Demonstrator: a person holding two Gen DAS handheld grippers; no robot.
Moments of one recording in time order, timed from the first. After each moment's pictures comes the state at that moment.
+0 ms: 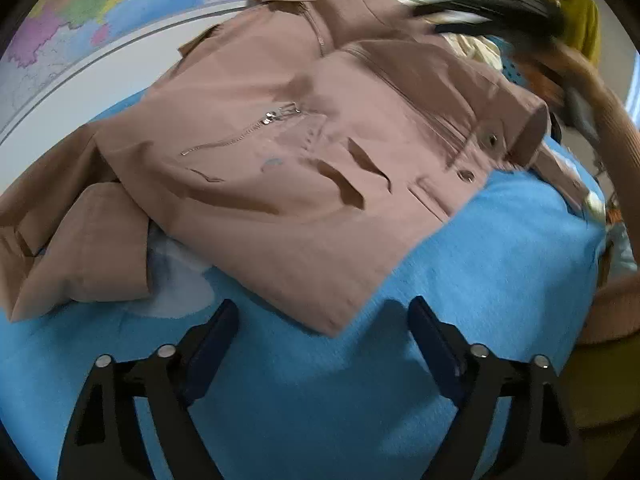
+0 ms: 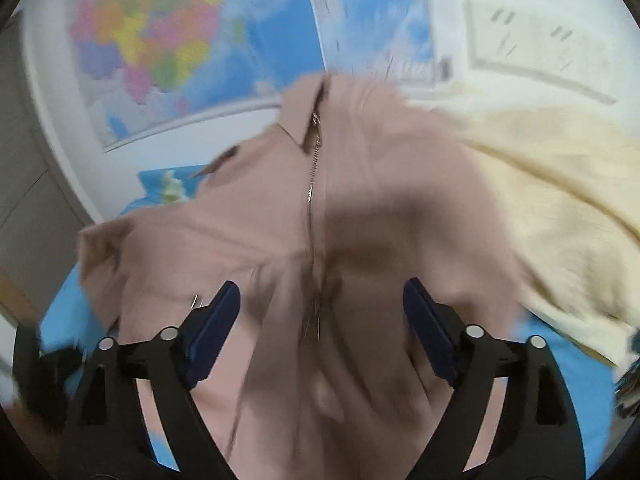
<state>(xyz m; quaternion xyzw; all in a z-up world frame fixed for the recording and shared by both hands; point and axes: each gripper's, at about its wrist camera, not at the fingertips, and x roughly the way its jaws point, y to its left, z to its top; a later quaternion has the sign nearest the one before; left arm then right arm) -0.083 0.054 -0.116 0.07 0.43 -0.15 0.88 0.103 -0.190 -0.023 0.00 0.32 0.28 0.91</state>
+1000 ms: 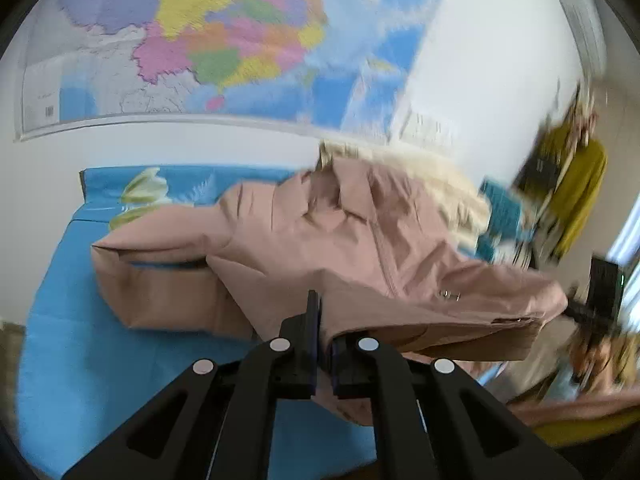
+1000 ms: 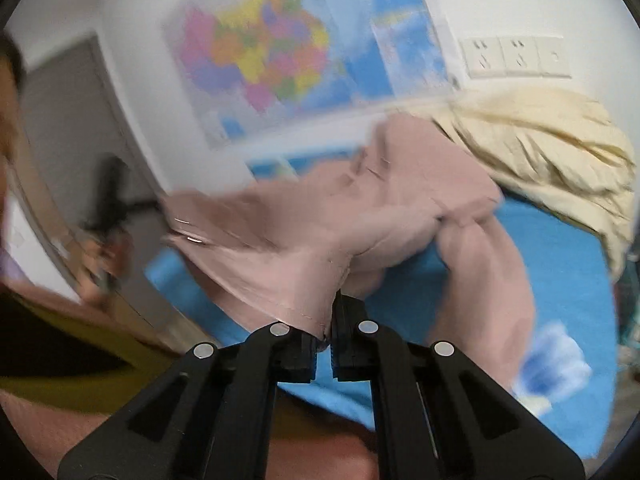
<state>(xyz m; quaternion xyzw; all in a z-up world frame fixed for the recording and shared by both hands) -0.157 0.138 0.033 -0.08 0.34 -0.12 0.93 -0.096 -0.266 -0.020 0.05 0.32 0.37 0.87</state>
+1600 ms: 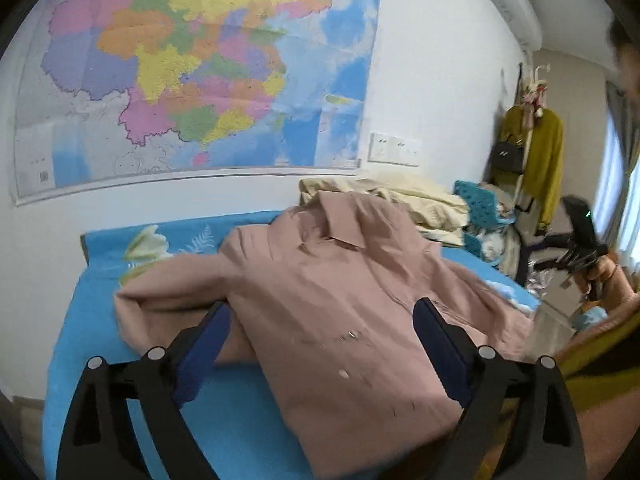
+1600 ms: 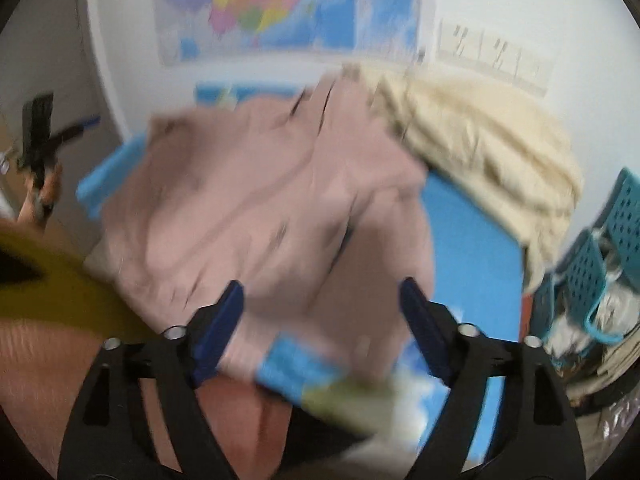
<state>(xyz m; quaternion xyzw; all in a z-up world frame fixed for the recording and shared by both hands) -0.184 0.163 0.028 -0.02 0.22 -0.16 0.96 -0.052 -0.269 -0.002 -0.10 0.33 0.29 0.89</state>
